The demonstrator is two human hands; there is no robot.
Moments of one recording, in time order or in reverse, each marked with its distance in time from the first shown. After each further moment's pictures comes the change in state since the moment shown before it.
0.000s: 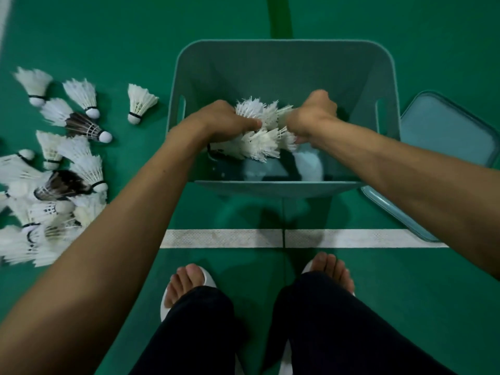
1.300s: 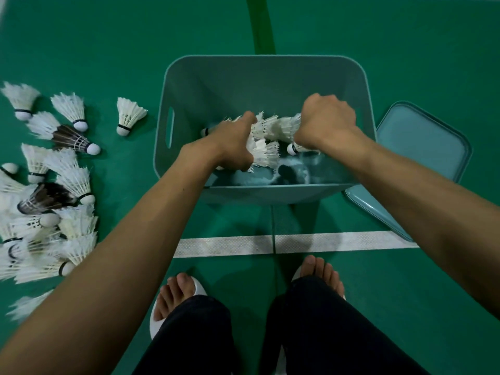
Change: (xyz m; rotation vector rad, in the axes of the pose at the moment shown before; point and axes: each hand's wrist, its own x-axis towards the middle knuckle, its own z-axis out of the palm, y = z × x) left_hand -0.012 0.015 0.029 0.262 -0.034 0.281; right_hand -0.030 0.009 -0.049 -0.643 0.068 -0.251
